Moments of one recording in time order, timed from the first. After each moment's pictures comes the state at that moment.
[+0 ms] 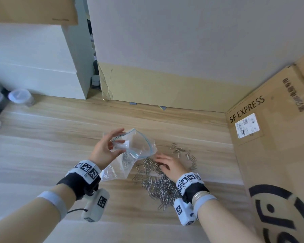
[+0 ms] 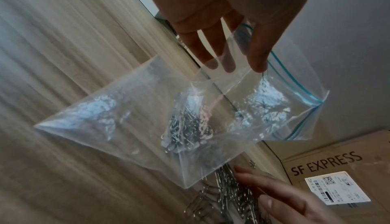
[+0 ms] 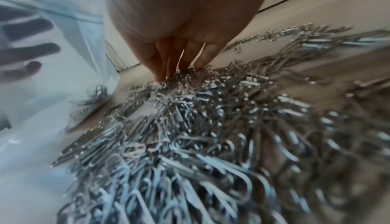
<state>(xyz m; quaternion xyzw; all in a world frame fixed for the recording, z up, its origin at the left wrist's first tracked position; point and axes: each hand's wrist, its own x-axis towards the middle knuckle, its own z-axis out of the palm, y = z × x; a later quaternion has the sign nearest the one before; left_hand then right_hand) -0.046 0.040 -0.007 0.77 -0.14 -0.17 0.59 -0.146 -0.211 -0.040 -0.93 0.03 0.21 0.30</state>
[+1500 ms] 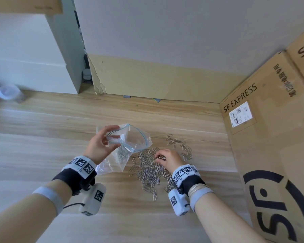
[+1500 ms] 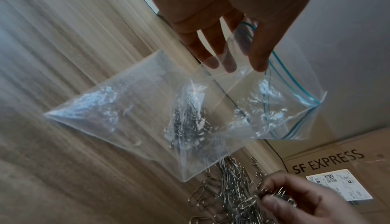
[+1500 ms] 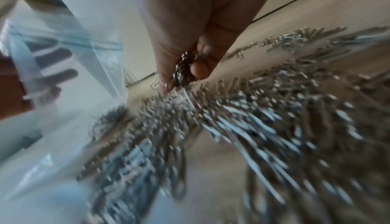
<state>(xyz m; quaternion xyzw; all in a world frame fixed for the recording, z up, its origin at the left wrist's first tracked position) -0.051 0.040 -0.016 0.78 -0.15 -0.15 0.59 -0.151 -0.206 -0.025 -0.94 0.07 0.16 0.30</state>
